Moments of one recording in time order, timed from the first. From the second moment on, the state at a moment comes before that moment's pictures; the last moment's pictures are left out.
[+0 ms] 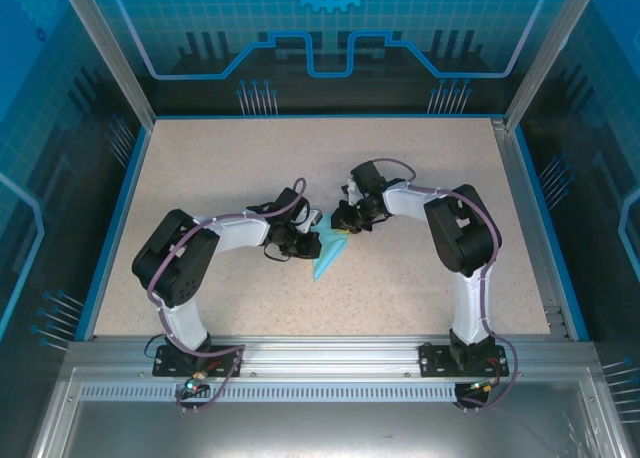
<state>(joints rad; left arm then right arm) -0.53 1.80 0.96 -0.31 0.42 -0.38 0.47 2.06 1.29 -0.41 -0.51 0.57</state>
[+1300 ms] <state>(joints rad) -0.53 1.80 0.95 -0.28 0.41 -0.38 0.47 2.06 1.29 -0.41 -0.51 0.57</state>
